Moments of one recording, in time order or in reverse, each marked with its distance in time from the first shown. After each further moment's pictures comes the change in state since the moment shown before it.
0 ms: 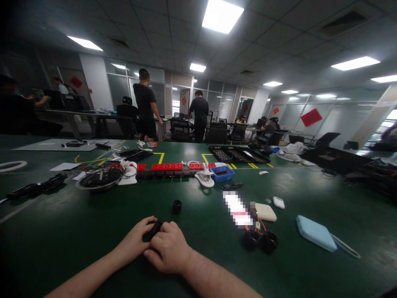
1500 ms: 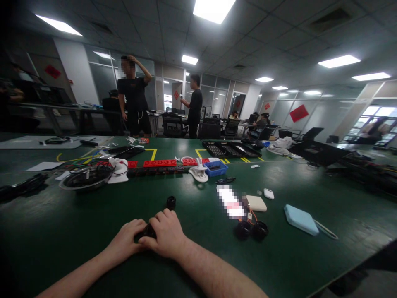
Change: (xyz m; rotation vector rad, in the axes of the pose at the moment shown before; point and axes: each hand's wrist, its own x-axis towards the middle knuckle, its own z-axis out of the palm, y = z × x) left_hand -0.003 0.000 -0.005 0.218 -0.108 0.062; right_hand 0.011 0.006 -0.006 -0.090 -0.114 0.261
